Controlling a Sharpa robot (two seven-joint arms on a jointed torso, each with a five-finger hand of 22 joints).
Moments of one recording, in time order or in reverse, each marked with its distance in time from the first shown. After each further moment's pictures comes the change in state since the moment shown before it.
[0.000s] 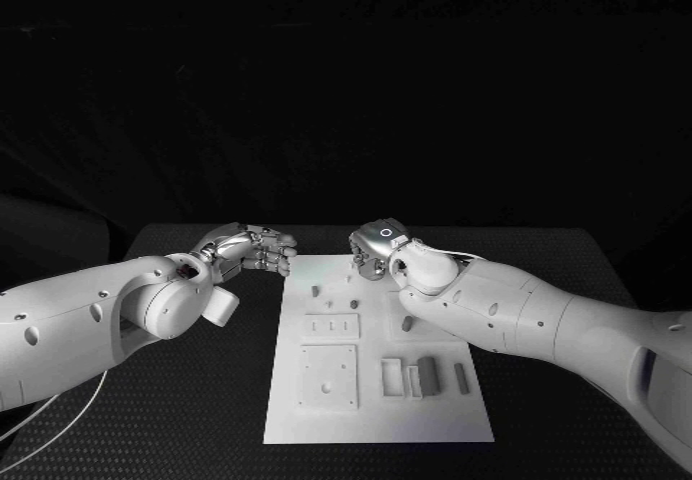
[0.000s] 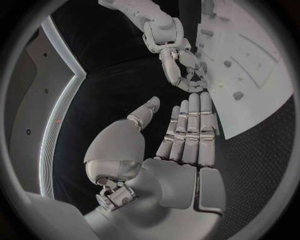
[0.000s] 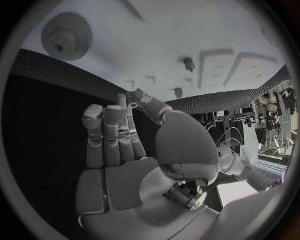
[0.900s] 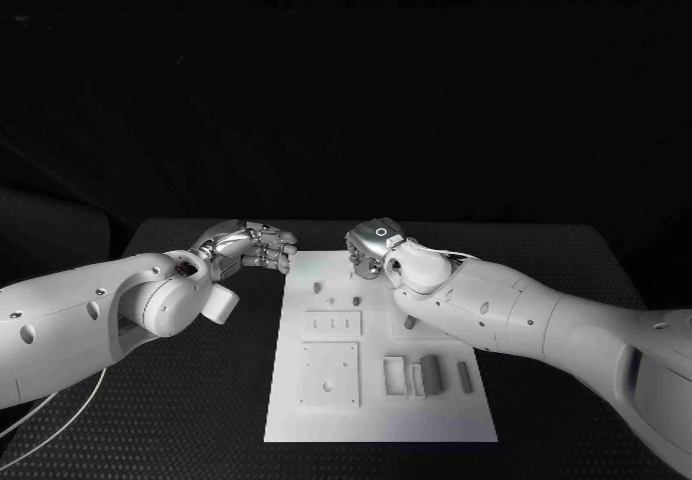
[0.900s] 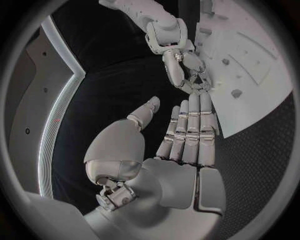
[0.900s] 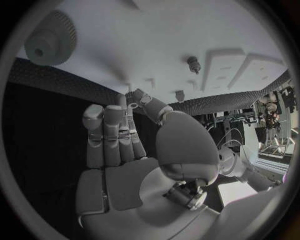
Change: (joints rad) left arm 0.010 -0.001 0.000 0.008 -0.001 0.000 -0.001; left_hand 0.000 0.000 0.000 0.000 0.000 0.000 0.000 0.000 0.000 0.000 0.000 0.000 0.000 0.000 0.000 0.000 0.002 0.008 0.000 0.000 0.000 0.000; right arm 0.000 0.028 0.000 -0.036 0.002 -0.006 0.003; right_hand 0.000 0.000 0.005 0.000 0.000 0.001 0.002 -0.005 0.001 0.000 0.000 -0.001 0.002 0.002 0.002 0.000 -0.001 0.000 0.000 0.000 0.000 0.000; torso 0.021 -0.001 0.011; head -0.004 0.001
